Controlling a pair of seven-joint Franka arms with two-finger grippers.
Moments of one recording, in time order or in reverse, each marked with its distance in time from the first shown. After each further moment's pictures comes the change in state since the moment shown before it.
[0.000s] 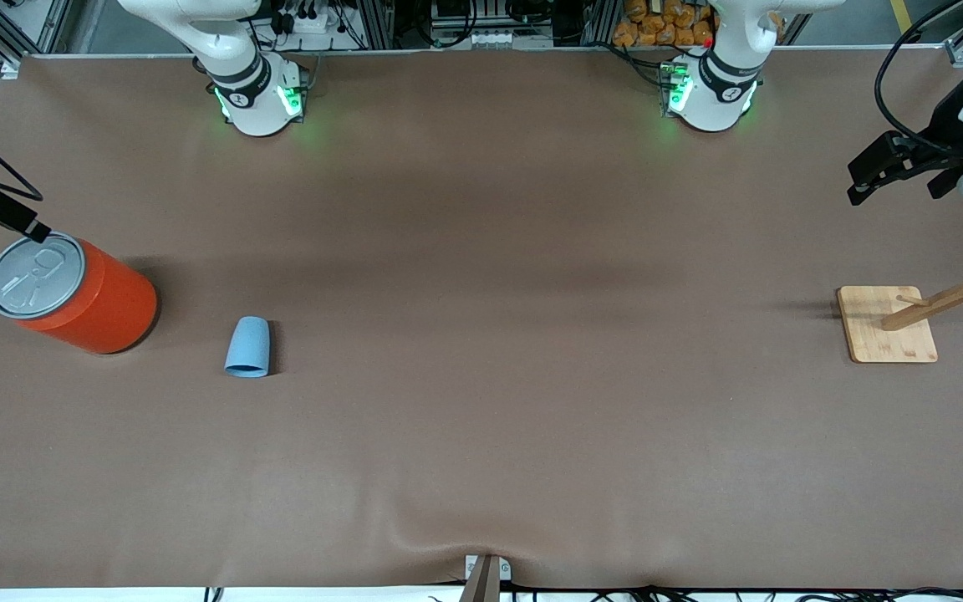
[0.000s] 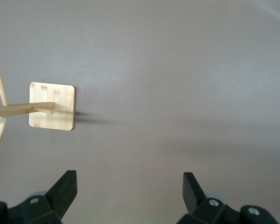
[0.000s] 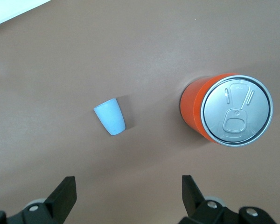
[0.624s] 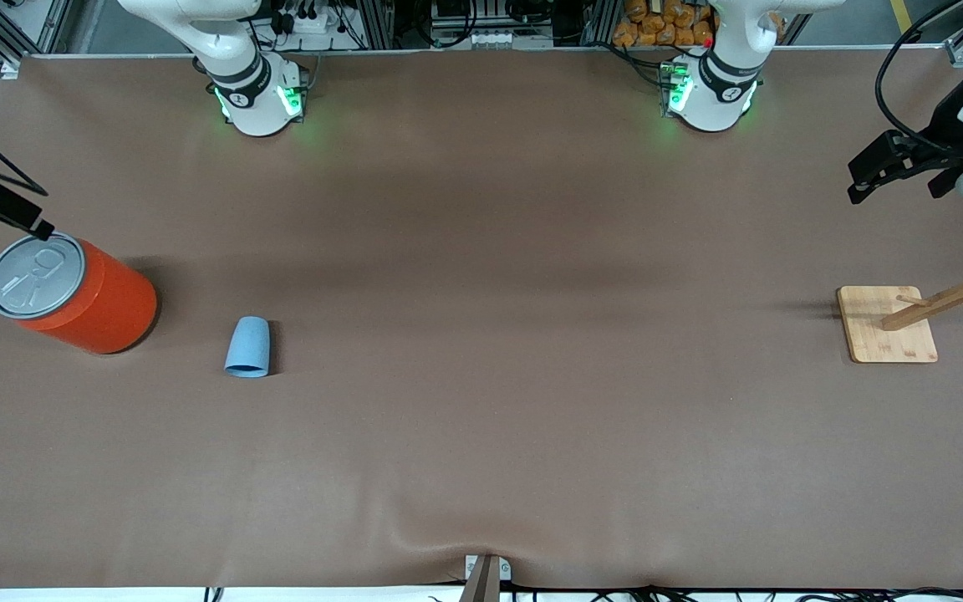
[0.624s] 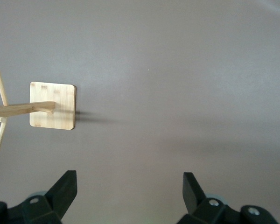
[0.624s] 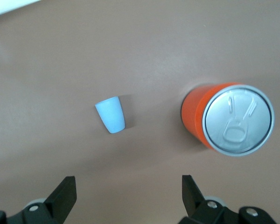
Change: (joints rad) left arm 0.001 0.001 0.001 0.000 0.000 -0.013 0.015; right arm 0.000 -0.001 0.004 -0.004 -0.001 0.006 -0.144
